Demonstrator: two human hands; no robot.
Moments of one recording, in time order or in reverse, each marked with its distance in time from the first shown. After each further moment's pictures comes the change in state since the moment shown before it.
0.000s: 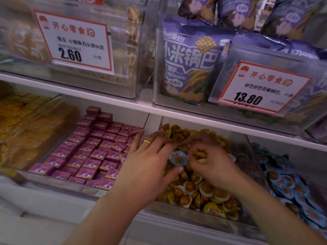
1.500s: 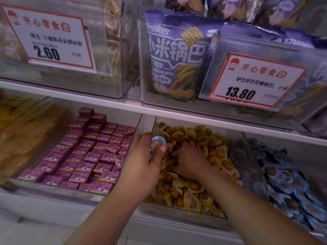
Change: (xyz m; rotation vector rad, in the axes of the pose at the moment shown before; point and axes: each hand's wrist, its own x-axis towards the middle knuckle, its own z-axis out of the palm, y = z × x) left_hand 0.010 -0.001 0.025 -0.594 0.170 -0.391; right_hand 0.037 0.041 0.063 -0.583 -0.397 0.238
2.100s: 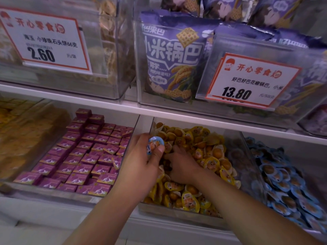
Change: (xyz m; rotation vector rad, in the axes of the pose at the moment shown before) left_hand 0.001 -0.001 0.000 0.005 -0.008 -0.007; right_hand 0.000 -0.009 0.011 0.177 -0.079 -0.100
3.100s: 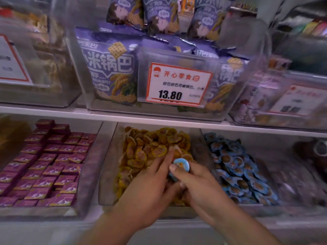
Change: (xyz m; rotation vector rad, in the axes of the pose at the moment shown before) left_hand -0.041 0.042 0.057 0.214 -0.495 0.321; right_hand -0.157 -0.009 -0.045 1.524 0.341 0.202
